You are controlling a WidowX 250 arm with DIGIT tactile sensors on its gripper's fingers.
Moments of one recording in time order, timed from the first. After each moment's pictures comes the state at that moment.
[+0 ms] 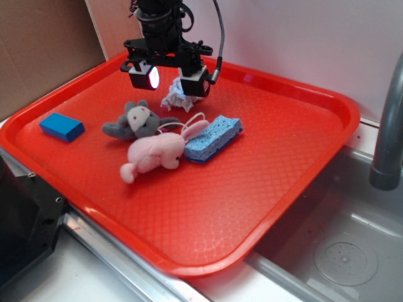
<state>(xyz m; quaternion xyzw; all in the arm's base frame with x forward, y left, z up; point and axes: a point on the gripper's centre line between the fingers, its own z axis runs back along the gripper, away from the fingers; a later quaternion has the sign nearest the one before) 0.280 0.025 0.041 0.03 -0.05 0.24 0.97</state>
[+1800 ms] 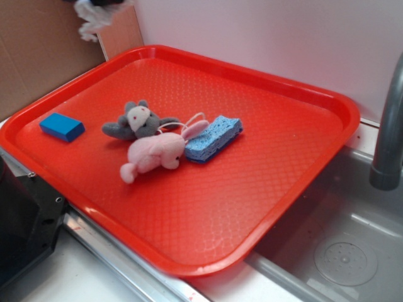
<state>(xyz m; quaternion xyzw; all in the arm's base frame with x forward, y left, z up) 0.193 0.004 0.196 -0.01 -0.10 0.19 0.98</state>
